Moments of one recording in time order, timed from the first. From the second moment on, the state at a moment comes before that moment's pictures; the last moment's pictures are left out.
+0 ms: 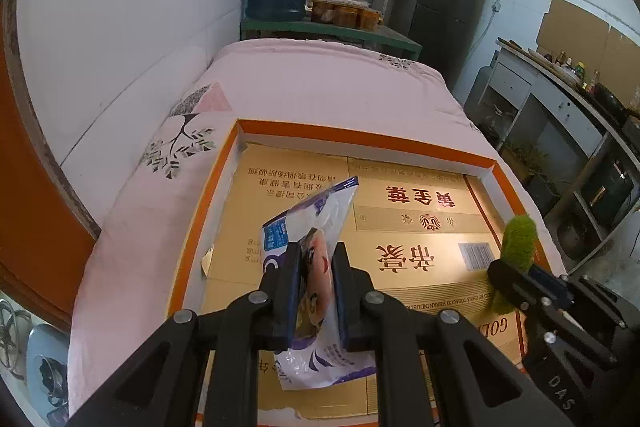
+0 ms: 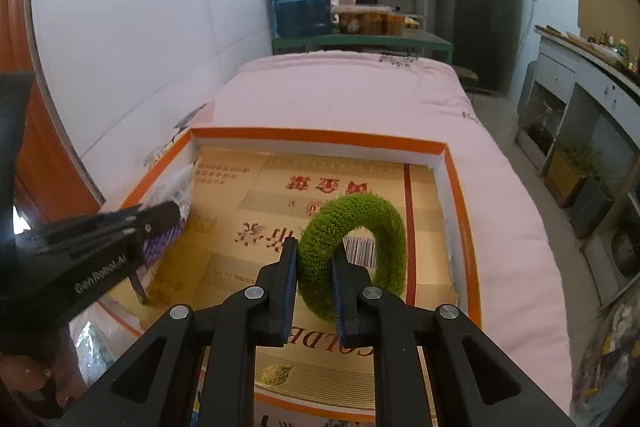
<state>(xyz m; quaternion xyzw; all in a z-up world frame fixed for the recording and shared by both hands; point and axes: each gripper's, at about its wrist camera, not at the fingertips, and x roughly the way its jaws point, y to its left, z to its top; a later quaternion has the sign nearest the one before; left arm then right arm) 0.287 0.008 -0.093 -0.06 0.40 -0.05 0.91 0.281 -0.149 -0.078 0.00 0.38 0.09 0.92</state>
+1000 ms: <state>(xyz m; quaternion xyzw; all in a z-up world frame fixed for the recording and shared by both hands) 0.255 0.024 -0.062 -0.13 0.31 -0.13 0.93 0.270 -0.150 -0.086 0.01 0.37 0.10 0.92</state>
